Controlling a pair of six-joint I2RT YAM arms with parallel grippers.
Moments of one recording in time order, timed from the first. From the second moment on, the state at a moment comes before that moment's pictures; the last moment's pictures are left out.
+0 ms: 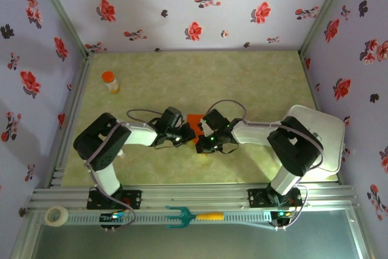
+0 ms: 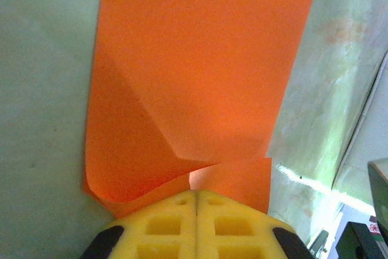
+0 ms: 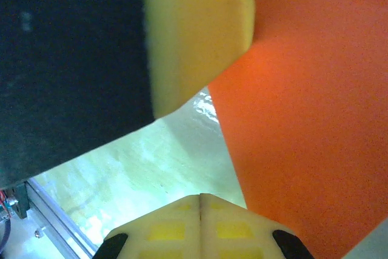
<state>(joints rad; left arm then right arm) -0.75 1.76 0.71 0.22 0.40 -1.10 0.79 1.66 0.79 -0.27 -0.50 0.62</state>
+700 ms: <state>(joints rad) -0.75 1.76 0.71 0.22 0.40 -1.10 0.74 1.65 0.69 -0.14 -0.56 0.66</state>
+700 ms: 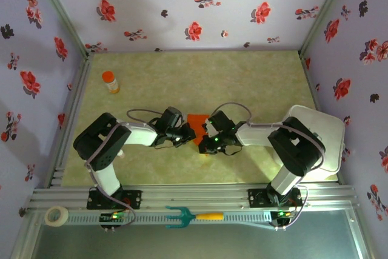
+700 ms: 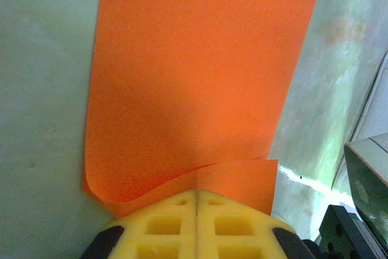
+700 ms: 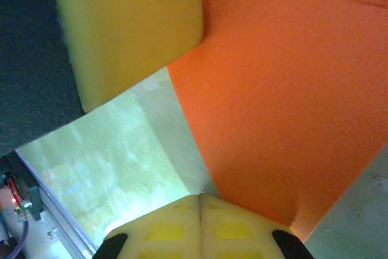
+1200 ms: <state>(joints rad) -0.75 1.77 0.71 0.23 0.41 -1.10 0.72 1.59 0.58 -0.03 -0.59 0.72</state>
